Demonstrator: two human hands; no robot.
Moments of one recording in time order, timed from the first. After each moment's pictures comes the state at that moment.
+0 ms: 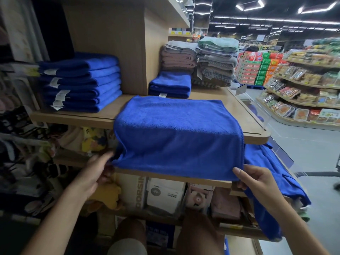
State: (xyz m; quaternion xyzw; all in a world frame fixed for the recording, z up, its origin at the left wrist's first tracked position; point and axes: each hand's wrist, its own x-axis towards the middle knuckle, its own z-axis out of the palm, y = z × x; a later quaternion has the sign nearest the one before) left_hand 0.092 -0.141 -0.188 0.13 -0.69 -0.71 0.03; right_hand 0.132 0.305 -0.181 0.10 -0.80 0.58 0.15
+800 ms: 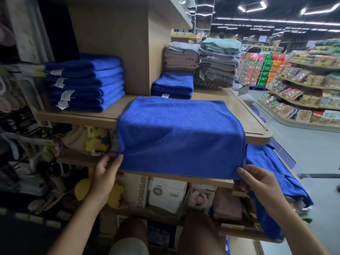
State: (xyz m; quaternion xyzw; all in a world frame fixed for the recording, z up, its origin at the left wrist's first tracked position) left_hand 0.102 -0.124 -0.223 0.05 -0.64 -0.75 0.18; right_hand 0.138 0.302 -0.185 0.07 -0.78 0.61 0.15
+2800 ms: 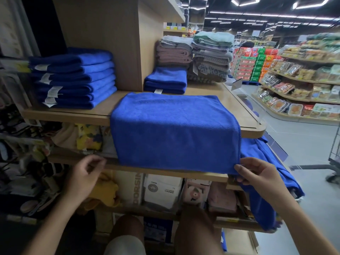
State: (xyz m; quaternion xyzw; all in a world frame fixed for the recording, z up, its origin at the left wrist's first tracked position) left_hand 0.112 -0.163 -0.220 0.03 -0.83 -0.52 0.20; right_hand 0.157 0.306 -0.161 -0.04 -0.83 0.55 0.13
